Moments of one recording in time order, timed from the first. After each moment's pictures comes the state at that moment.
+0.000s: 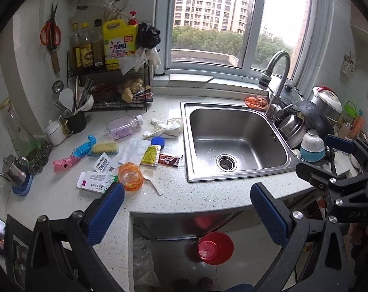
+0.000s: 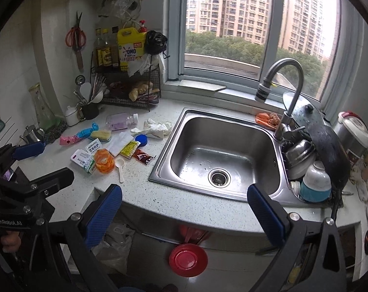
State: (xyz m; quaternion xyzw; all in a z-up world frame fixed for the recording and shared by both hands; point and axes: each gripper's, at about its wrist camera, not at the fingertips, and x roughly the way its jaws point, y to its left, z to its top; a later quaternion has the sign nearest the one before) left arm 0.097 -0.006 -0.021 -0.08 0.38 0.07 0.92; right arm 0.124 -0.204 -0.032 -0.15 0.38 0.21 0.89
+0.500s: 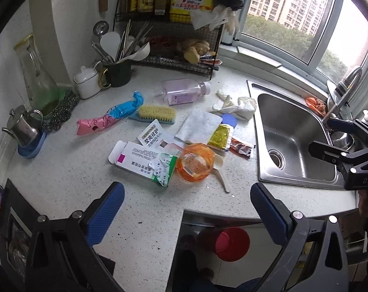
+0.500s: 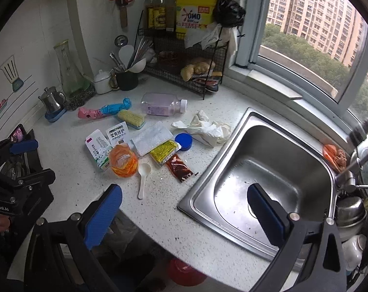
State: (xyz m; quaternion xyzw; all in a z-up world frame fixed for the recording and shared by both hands) left arm 0.138 0.133 -0.108 -0.17 0.45 0.17 0.86; right arm 0.232 -0.091 -0.112 -0.22 0.45 0.35 0.79
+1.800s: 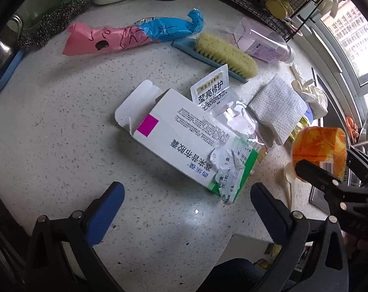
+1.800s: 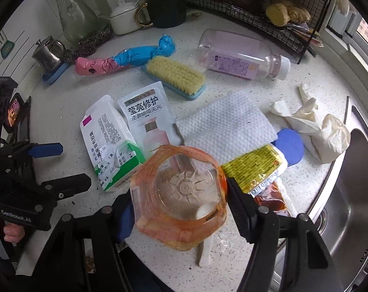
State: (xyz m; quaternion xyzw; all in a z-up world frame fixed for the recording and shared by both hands) left arm 0.177 0.242 -0.242 -0.33 0.55 0.20 0.74; right arm 0.285 0.011 -0.202 -0.27 0.55 0.40 0.68
